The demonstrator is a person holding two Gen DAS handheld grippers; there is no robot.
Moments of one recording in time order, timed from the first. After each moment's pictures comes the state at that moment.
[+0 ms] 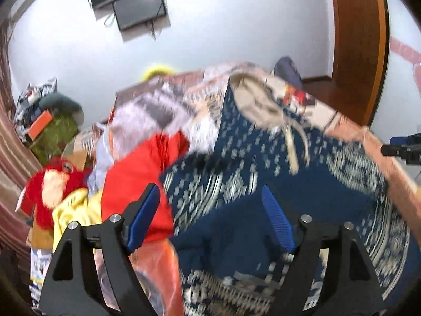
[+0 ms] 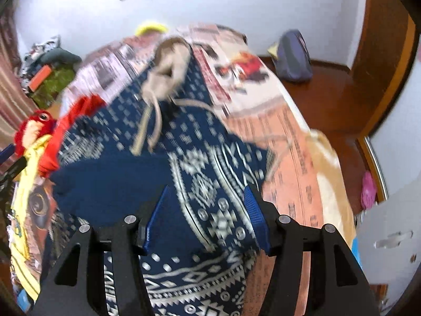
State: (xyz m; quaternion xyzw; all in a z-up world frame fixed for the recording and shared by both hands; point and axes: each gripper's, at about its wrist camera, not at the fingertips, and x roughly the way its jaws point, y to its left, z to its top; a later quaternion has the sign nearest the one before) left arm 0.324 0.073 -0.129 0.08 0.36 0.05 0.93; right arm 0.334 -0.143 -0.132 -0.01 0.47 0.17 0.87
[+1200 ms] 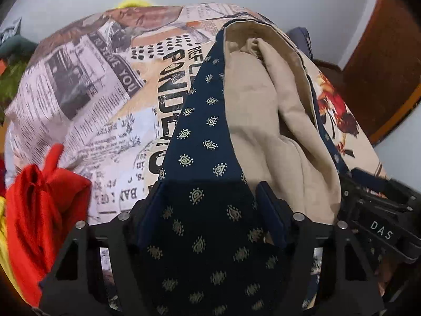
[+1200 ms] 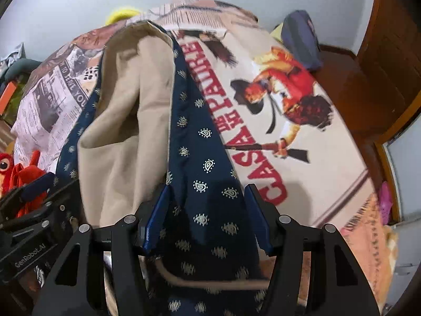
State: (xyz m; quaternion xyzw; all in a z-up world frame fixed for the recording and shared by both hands) left arm 0.620 0.082 -0.258 -0.07 0.50 0.03 0.86; right arm 0.564 -0.032 -0.223 0.01 0.53 0.12 0.84
